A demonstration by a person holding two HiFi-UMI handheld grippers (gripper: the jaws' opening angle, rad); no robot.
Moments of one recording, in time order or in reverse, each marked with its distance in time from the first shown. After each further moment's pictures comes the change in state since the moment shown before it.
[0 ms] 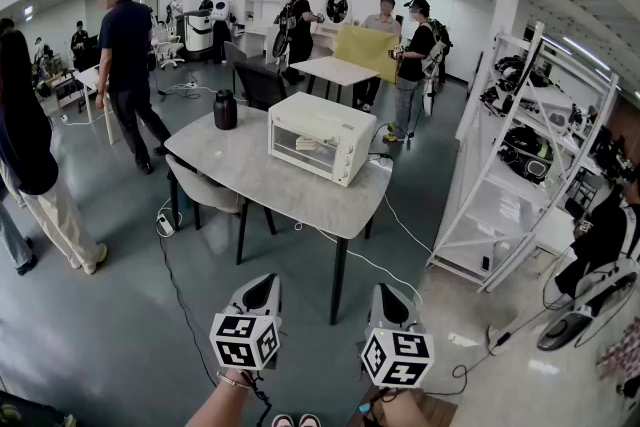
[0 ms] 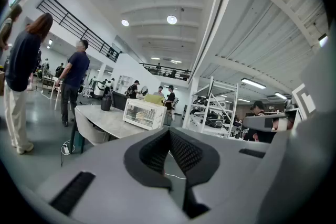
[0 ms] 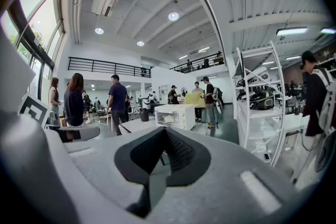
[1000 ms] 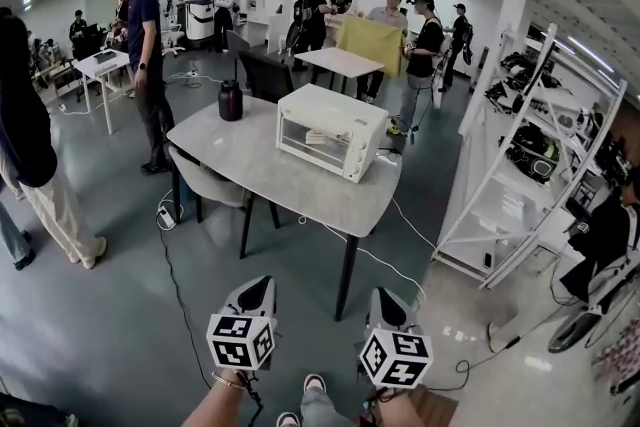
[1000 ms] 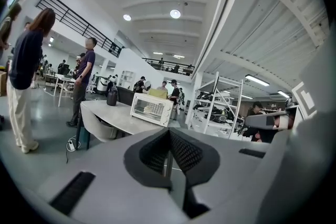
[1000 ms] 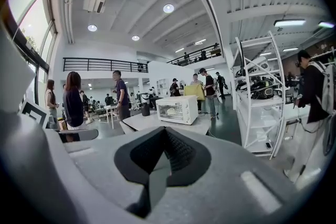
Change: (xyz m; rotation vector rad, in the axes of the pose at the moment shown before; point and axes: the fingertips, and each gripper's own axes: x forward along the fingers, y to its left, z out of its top) left arm -0.002 0.062 -0.015 -0.014 0.066 0.023; right arm 0.031 0.037 -0.026 0.060 0.076 -0.014
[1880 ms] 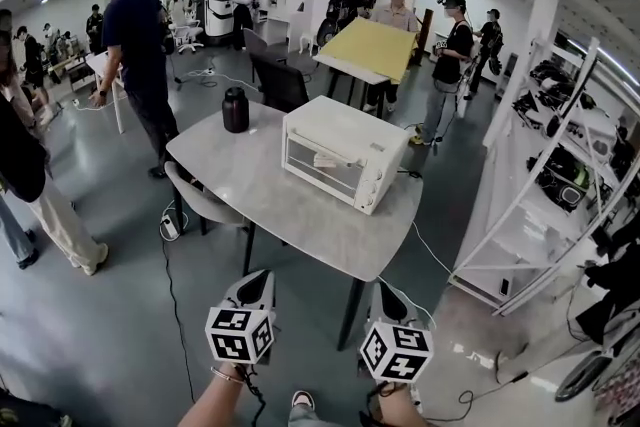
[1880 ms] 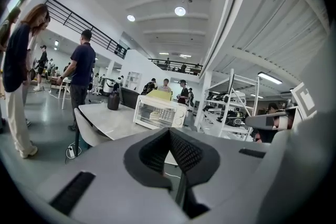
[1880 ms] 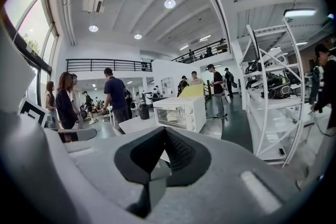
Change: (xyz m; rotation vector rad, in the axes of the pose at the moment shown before) left arm 0.166 0.048 0.056 -0.009 -0.008 0.085; right arm 0.185 -0.049 0.055 -0.004 0.017 0.069
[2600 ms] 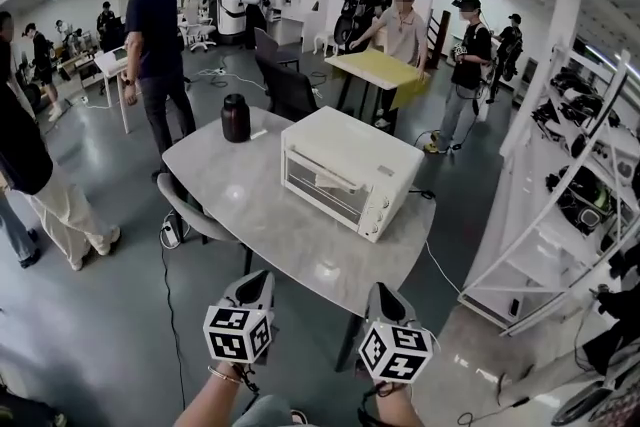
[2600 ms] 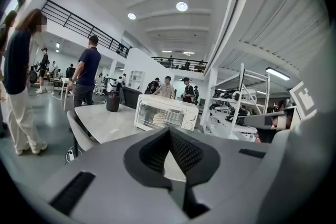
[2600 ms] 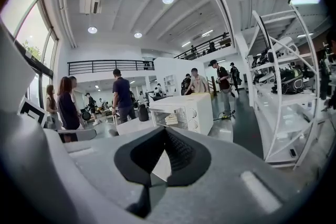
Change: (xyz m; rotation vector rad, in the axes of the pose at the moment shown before) left arm 0.118 0.021 0.021 0.007 0.020 0.052; right arm 0.126 -0.045 0.023 0.021 0.021 0.058
